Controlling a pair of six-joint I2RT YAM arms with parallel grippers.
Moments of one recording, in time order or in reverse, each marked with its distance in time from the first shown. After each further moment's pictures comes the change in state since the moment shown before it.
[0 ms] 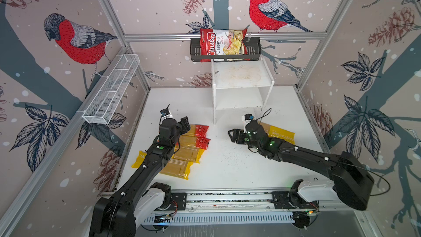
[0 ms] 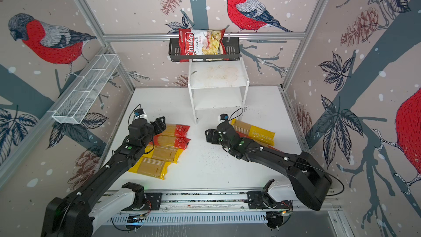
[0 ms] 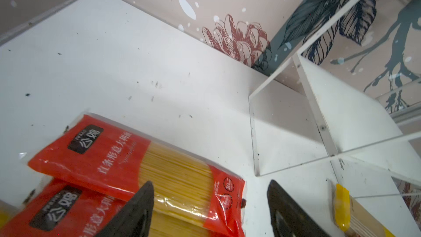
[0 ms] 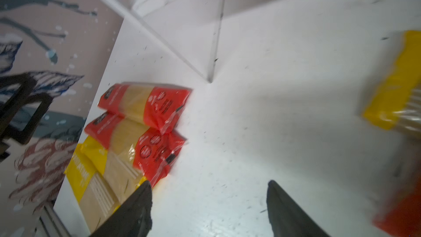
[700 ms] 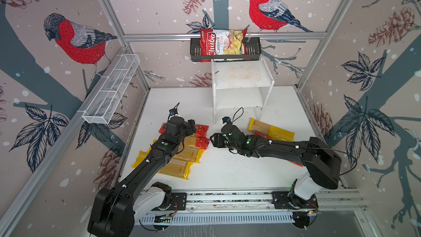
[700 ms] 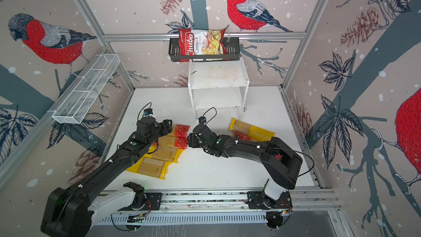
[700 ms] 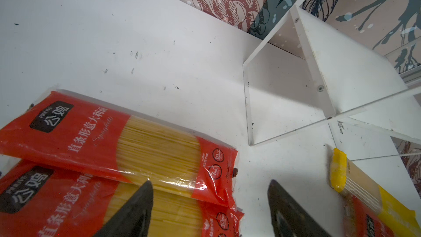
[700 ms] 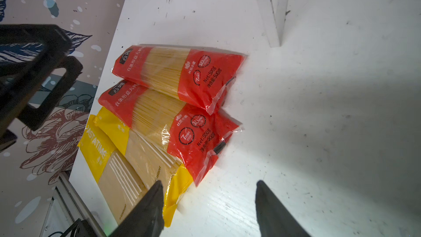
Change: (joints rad) left arm -0.074 0.048 0.060 -0.112 0.018 -0.005; right arm 0.129 0.275 0.242 -0.059 -0.018 0.105
